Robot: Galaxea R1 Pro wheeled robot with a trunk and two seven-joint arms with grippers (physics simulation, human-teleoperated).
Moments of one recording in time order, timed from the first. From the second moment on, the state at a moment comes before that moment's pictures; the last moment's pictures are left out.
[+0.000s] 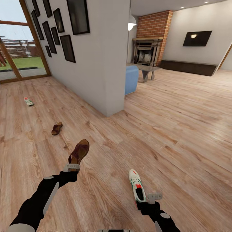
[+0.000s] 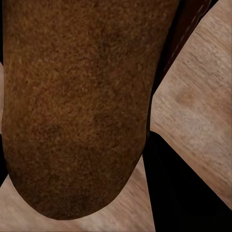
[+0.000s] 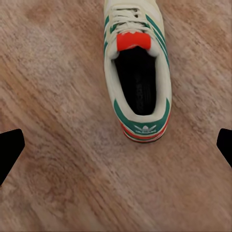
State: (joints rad) left arm -0.44 0.13 0.02 -1.07 0.06 0.54 -0.25; right arm -0.27 0.02 0.14 -0.82 -0.12 0.20 0.00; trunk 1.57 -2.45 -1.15
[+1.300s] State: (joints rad) left arm -0.44 0.11 0.02 -1.07 0.06 0.54 -0.25; right arm -0.27 0.02 0.13 -0.82 -0.12 0.07 0.00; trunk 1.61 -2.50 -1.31
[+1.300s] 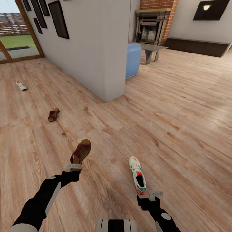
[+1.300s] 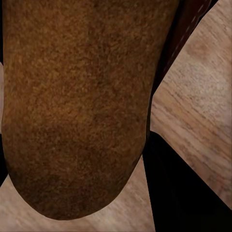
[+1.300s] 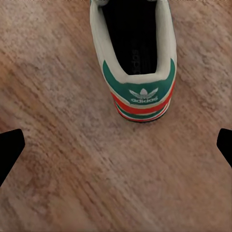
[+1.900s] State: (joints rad) left arm -0.44 0.11 0.02 -1.07 0.06 0.54 -0.25; right arm -0.27 0.02 0.13 -0.82 -0.12 0.07 0.00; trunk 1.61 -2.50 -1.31
